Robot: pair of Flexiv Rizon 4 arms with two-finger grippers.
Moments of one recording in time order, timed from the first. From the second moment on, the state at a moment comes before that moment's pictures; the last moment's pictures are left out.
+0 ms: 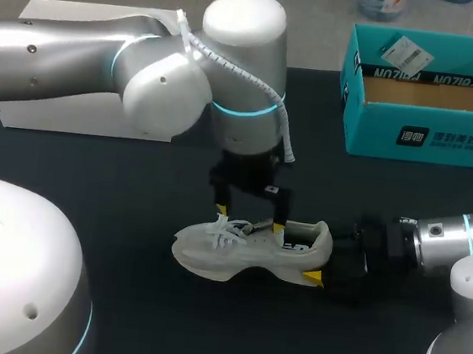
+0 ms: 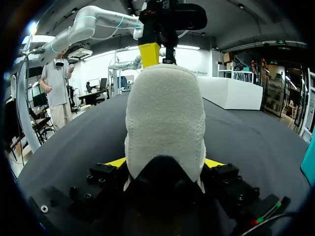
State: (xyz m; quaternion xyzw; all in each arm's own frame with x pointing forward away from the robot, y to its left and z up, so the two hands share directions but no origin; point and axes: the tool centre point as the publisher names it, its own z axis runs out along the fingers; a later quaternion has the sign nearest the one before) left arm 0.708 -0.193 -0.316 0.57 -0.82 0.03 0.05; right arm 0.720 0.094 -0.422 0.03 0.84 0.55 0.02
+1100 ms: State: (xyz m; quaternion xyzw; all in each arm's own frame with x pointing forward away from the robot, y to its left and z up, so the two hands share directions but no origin) left arm 0.713 -0.205 -0.350 0.59 -0.80 0.03 -0.07; right arm 0.720 0.094 -0.422 0.03 0.84 0.55 0.02
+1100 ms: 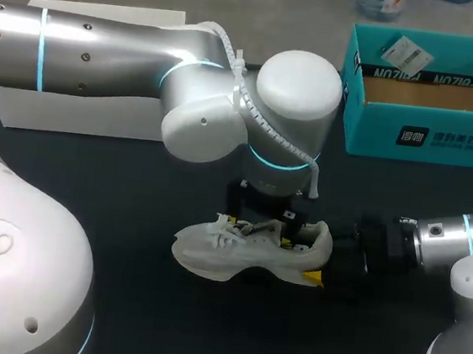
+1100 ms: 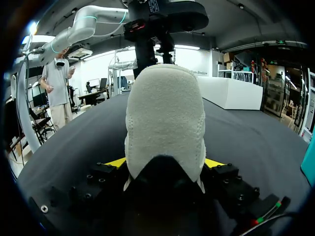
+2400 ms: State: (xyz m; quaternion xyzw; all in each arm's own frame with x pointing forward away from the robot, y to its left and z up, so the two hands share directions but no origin) left arm 0.717 -0.145 -0.295 0.59 -0.79 0.03 0.14; right arm 0.720 0.094 -0.422 0.03 0.84 0.55 0.02
